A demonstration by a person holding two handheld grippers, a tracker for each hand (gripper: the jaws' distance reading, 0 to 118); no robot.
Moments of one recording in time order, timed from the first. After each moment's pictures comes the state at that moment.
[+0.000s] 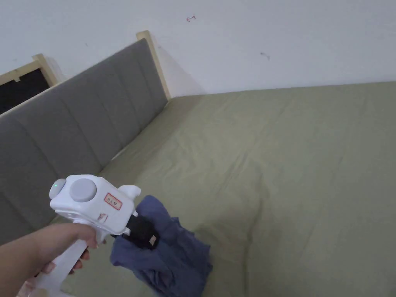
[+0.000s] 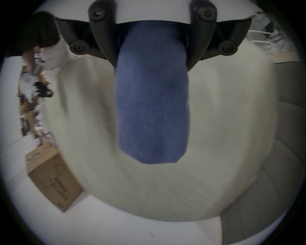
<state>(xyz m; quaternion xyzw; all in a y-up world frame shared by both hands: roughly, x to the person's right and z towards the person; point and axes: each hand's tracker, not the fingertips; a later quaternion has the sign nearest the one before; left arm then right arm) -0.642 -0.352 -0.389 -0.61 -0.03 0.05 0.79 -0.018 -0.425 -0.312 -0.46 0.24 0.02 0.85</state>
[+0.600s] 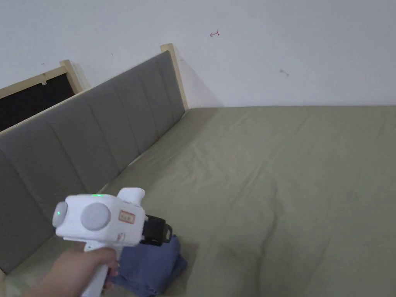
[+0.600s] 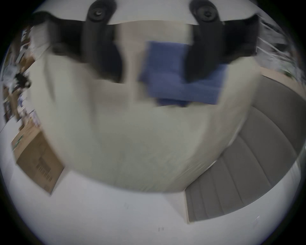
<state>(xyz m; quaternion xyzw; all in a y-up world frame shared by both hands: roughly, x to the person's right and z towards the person) -0.574 -0.337 -0.326 -0.43 0.04 0.12 0.89 0.008 -0.364 -0.320 -0.40 0.21 0.02 0.89</state>
